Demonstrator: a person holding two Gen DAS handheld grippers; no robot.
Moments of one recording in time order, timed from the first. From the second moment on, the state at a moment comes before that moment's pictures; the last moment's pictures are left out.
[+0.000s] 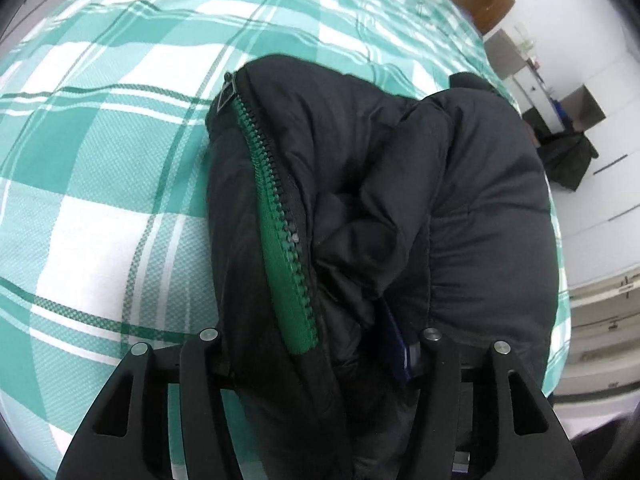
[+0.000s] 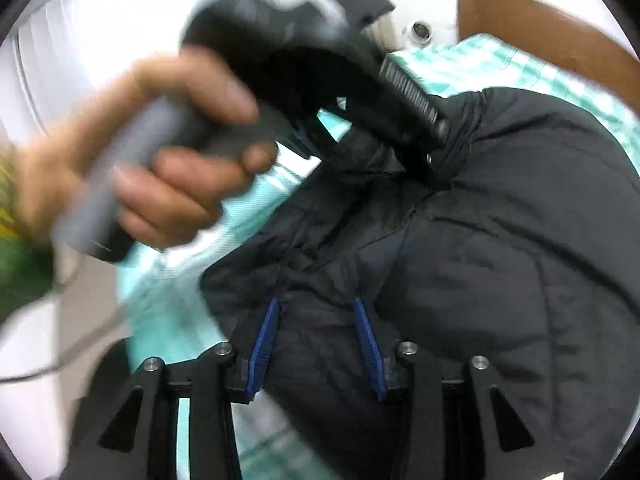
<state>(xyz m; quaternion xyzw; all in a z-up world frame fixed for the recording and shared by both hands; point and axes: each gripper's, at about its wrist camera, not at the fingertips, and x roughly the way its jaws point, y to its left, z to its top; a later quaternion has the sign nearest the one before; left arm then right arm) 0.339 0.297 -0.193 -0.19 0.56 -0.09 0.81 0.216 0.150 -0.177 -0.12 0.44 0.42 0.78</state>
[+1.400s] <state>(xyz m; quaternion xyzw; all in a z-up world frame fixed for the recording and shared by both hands) 0.308 0.290 -0.188 -0.19 0.52 -0.05 0.83 0.246 0.014 -0.156 -0.07 0.48 0.30 0.82</state>
